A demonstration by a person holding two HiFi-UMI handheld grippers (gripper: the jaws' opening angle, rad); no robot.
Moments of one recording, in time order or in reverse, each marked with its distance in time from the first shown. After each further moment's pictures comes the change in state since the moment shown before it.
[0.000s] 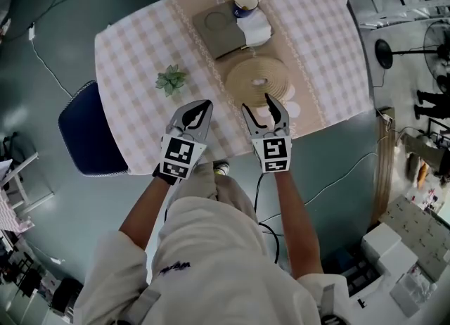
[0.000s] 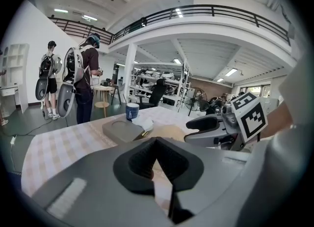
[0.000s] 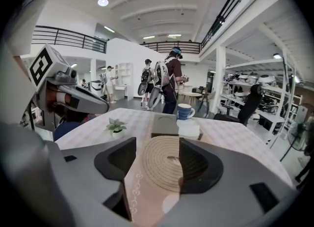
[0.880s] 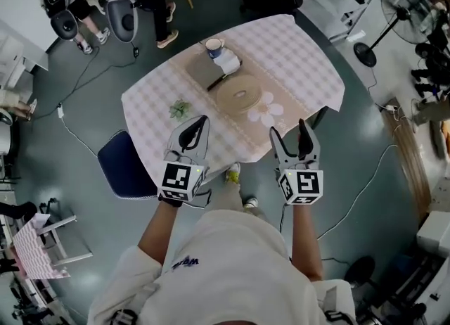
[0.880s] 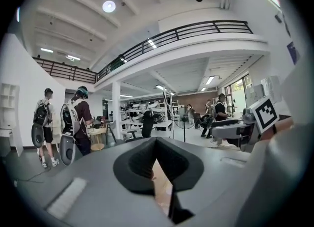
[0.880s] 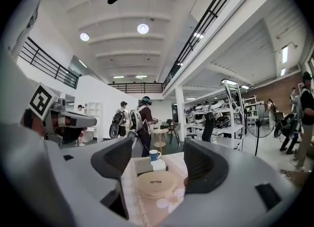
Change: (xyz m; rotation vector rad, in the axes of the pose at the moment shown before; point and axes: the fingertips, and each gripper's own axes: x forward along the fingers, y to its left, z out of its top) left arm -0.170 -0.134 0.146 0.275 -0.323 -0.014; right arm -0.305 -0.009 0.085 0.224 -0.462 -0.374
